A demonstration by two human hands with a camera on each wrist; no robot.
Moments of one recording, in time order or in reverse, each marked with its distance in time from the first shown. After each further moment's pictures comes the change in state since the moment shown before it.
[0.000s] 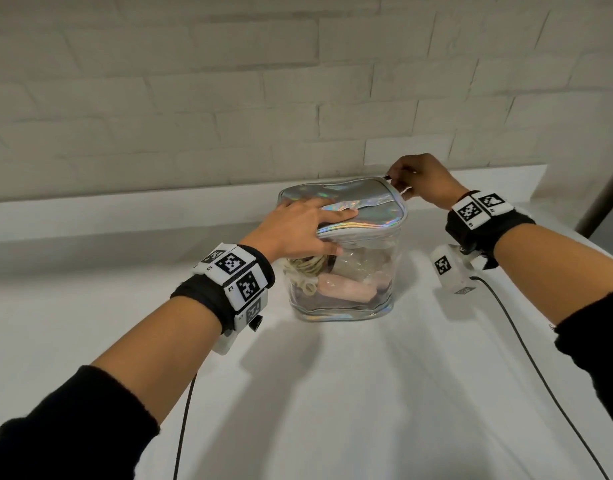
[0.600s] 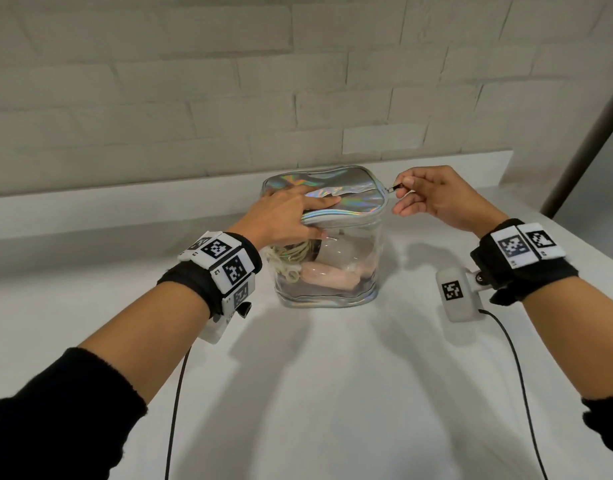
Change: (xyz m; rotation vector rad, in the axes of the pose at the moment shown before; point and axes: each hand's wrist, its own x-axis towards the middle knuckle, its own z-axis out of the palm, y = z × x) left_hand 0.004 0.007 0.002 -0.080 0.023 0.009; right_hand -0.086 -0.004 -0.016 0.435 -0.088 0.051
